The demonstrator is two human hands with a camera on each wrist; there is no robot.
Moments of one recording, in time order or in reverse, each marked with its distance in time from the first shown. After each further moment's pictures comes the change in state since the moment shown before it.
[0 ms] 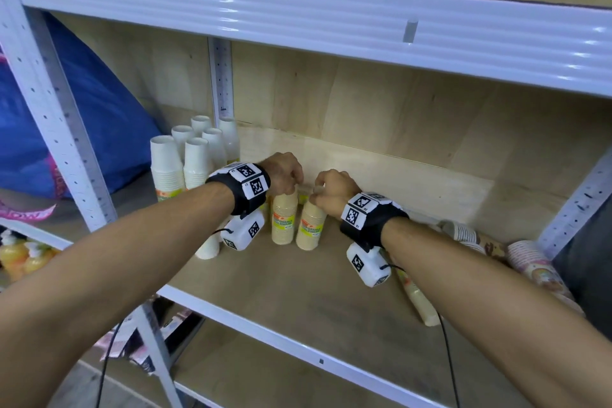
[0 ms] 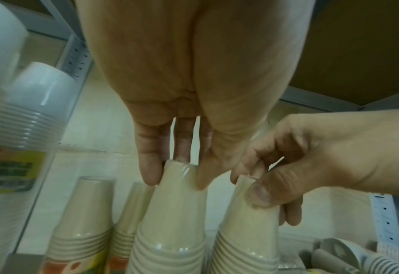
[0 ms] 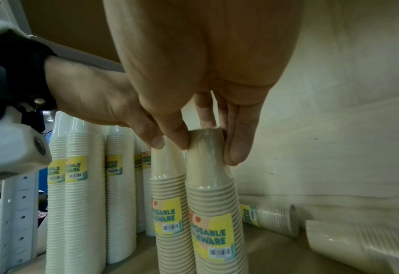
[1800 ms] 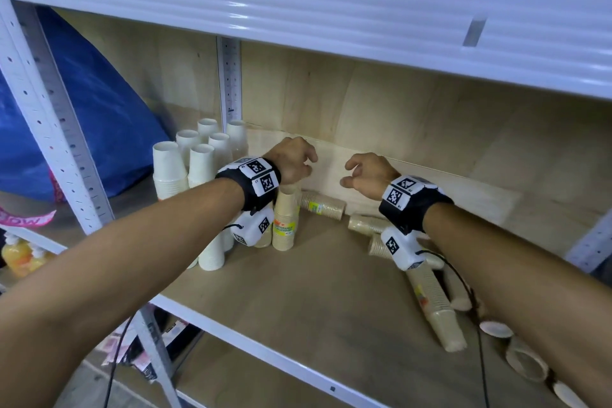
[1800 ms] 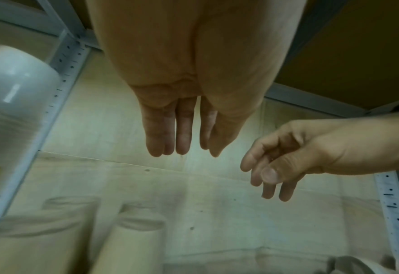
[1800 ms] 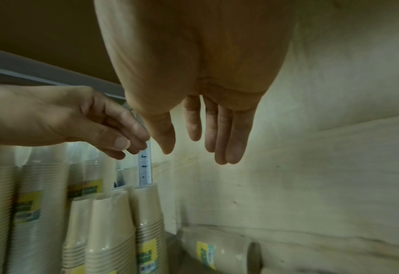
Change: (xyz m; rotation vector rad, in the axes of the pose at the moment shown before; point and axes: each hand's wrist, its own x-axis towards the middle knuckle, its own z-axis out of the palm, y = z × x) left_hand 0.050 -0.027 -0.008 -0.066 0.223 0.054; right_hand 0.066 0.038 -0.029 0.088 0.041 0.020
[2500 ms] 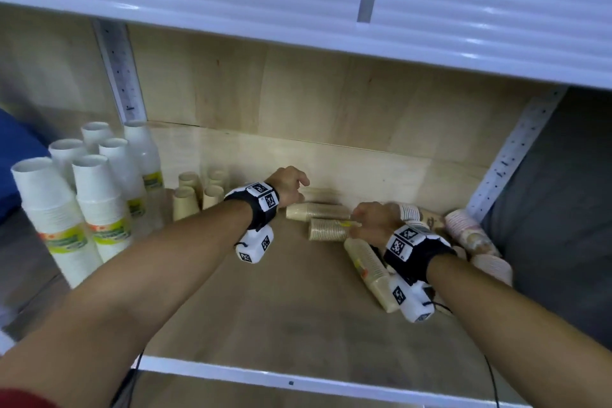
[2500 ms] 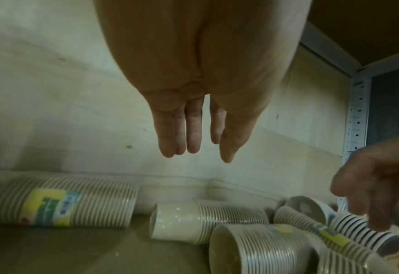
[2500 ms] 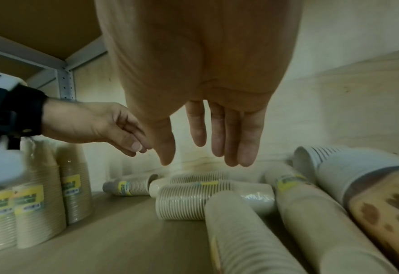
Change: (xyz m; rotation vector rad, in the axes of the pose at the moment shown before) left_hand 0.051 0.067 0.122 -0.173 -0.316 0.089; right_hand -0.091 0.144 0.008 -0.148 -0.091 0.346
